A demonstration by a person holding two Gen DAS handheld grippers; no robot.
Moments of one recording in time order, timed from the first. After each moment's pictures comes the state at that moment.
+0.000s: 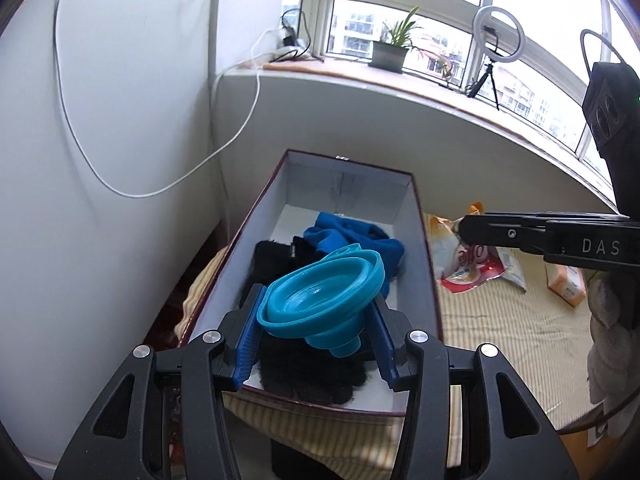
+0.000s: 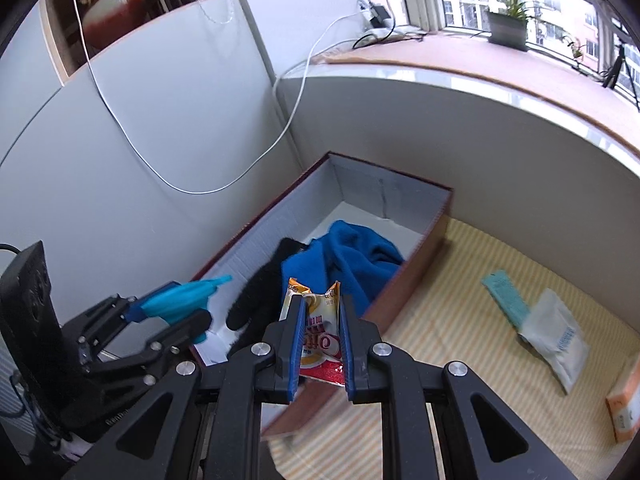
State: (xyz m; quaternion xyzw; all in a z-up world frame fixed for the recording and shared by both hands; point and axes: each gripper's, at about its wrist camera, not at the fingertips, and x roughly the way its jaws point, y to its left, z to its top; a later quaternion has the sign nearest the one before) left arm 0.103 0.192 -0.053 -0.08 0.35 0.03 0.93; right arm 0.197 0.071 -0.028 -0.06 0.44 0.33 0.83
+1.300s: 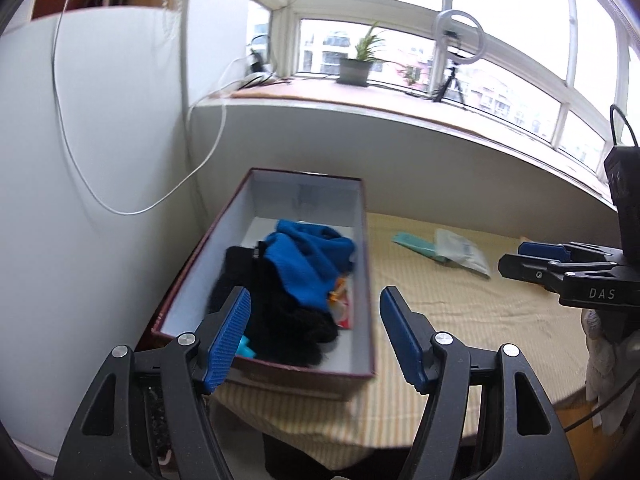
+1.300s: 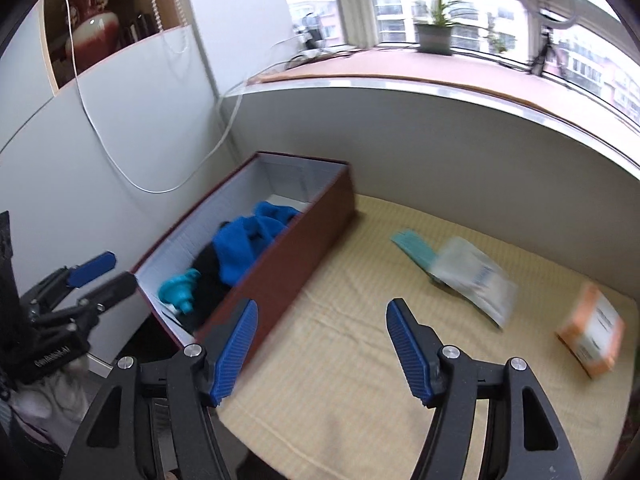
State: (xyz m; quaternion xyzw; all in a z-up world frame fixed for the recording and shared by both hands) left arm 0.049 0.139 -0.026 -0.04 0.31 -0.01 0.95; right arm 0.136 -0.045 -0.025 -0.04 0.40 0.24 0.88
